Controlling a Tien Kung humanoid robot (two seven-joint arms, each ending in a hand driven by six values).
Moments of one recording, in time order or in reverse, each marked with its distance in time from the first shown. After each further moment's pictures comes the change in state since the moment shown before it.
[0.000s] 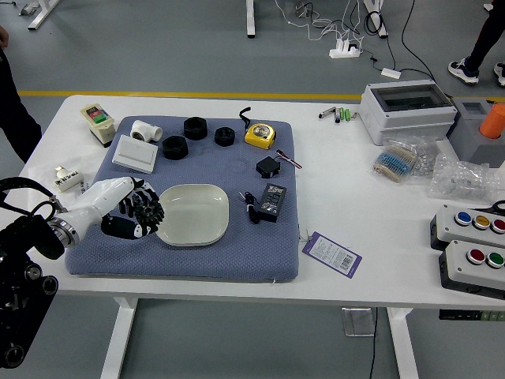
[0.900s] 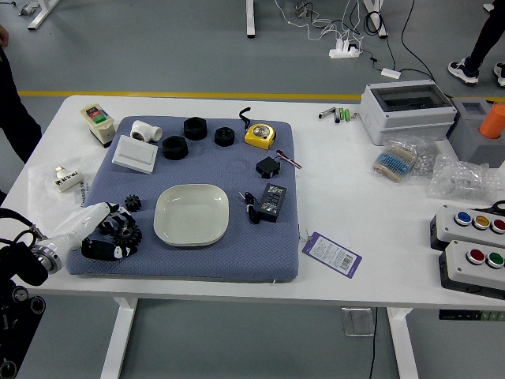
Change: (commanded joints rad) left arm 0.092 -0.024 -0.122 0.119 0.000 0.037 -0.008; right arm 0.007 0.000 0.010 -0.001 -0.002 0.001 0.003
